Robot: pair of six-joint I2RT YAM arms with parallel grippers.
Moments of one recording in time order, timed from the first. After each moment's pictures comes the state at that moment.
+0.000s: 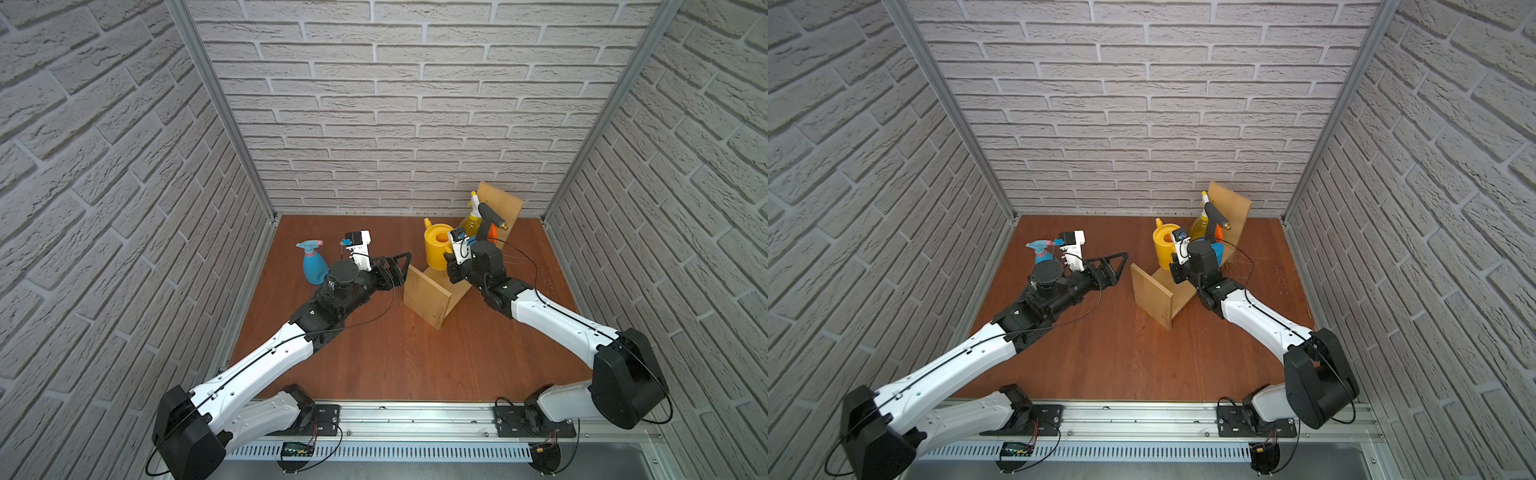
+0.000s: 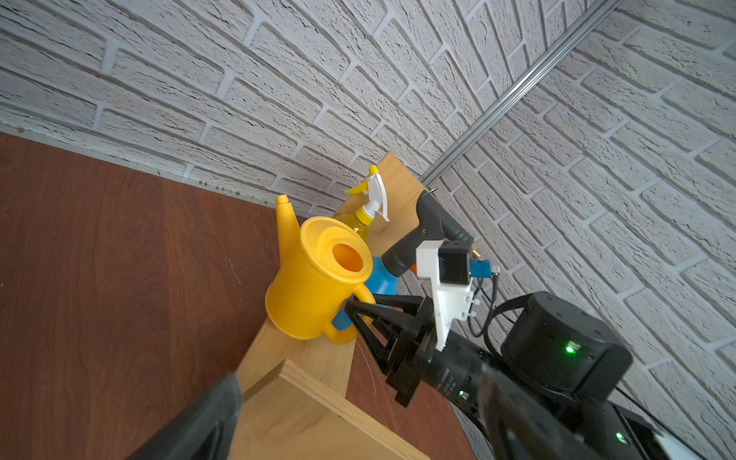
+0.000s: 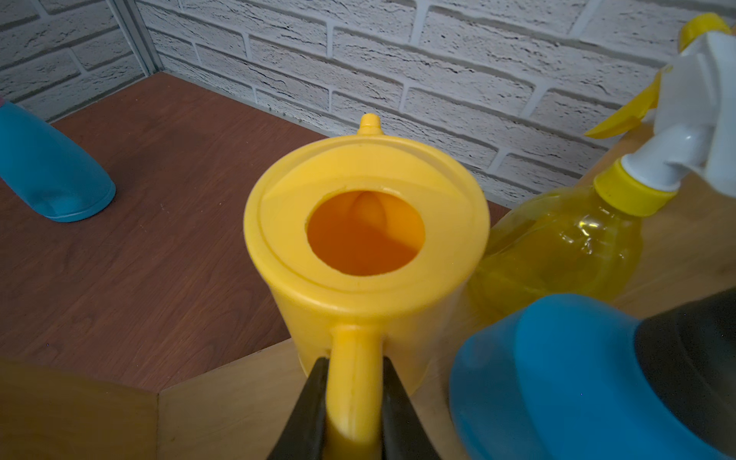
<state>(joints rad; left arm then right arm) -0.66 1.05 0.84 0.09 -0.02 -0.71 0.52 1.43 0.94 0.06 0.09 -0.03</state>
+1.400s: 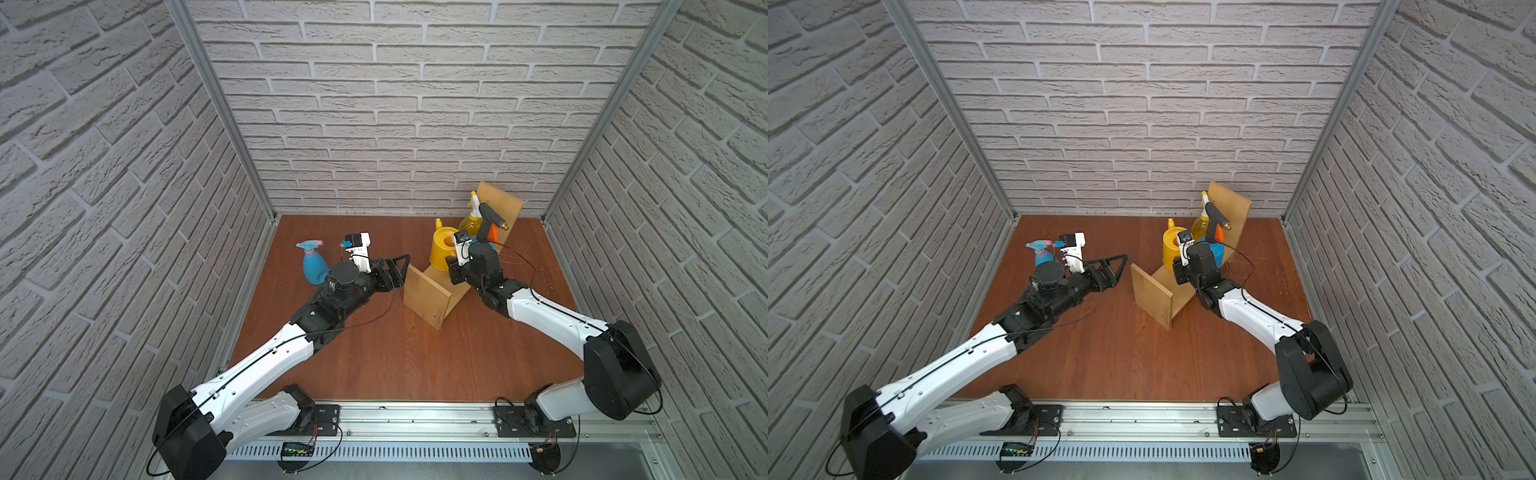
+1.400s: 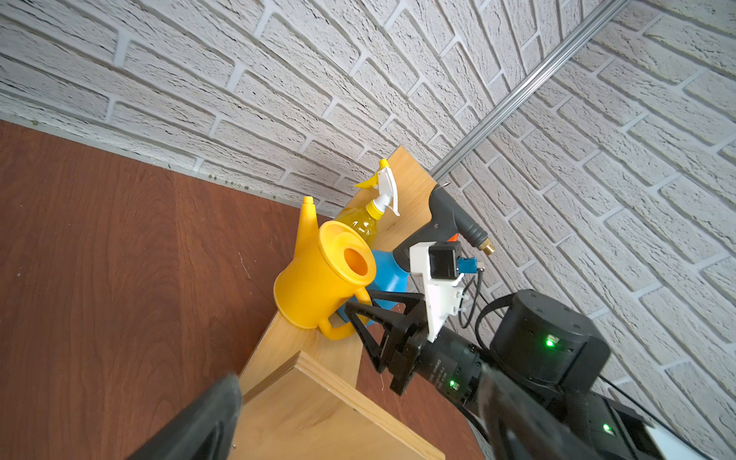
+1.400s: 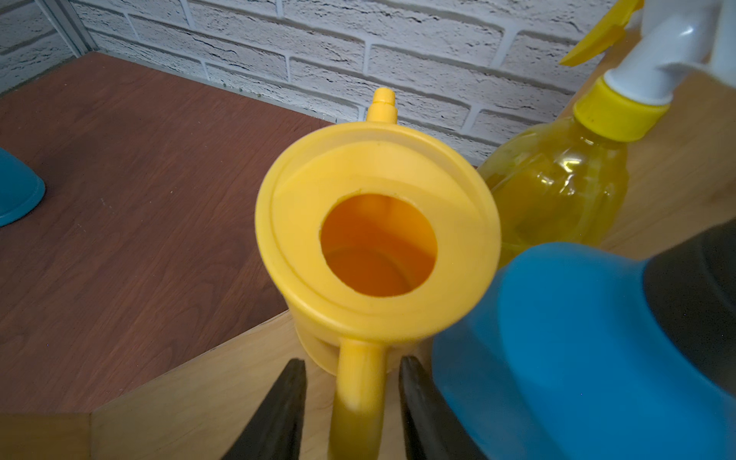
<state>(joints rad) -0.65 1.05 0.82 0.09 -0.02 -0.71 0.50 1.46 0.91 0.07 0.16 0.04</state>
